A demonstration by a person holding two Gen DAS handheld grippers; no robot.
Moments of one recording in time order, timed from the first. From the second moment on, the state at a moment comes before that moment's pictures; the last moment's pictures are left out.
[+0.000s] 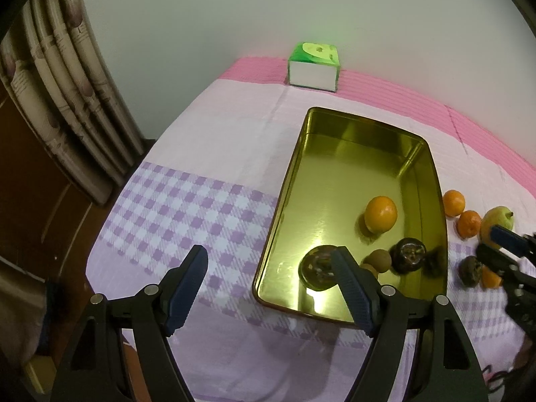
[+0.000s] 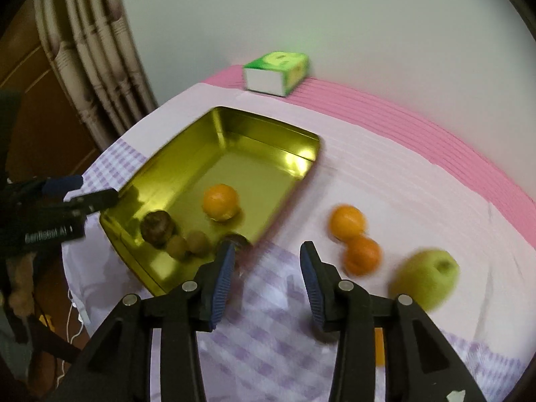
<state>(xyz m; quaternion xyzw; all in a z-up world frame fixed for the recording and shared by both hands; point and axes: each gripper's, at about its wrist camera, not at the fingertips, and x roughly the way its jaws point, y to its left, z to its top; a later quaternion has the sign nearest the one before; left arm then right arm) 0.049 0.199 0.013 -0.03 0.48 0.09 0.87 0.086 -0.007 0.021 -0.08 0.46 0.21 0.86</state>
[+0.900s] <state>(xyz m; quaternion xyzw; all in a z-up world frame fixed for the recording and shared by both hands) 0.048 0.162 0.010 0.03 0.49 0.04 0.87 0.050 -0.161 -0.030 -0.01 0.51 0.09 0.85</state>
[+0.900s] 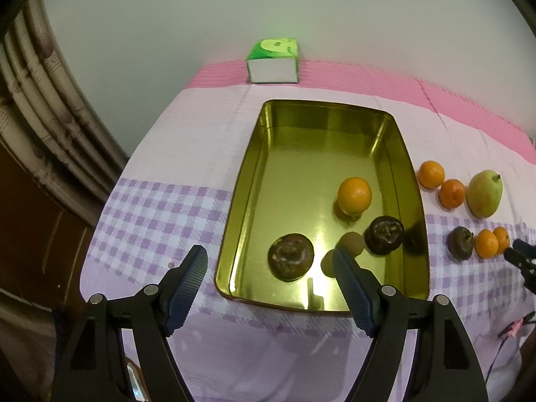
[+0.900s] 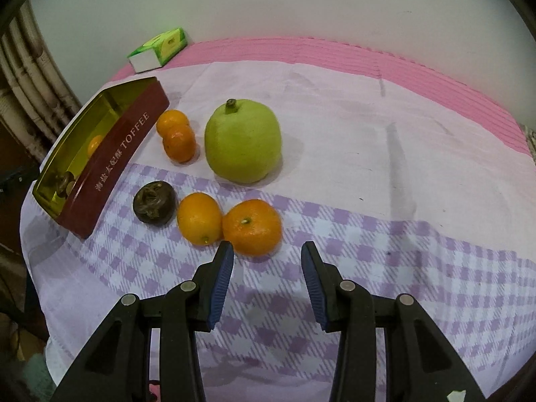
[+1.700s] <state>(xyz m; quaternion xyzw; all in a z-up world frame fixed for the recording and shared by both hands) 0.042 0.036 0.004 0.09 0.50 -0.11 0.86 0.071 -0.146 -0.045 0.00 0.51 0.12 0.85</state>
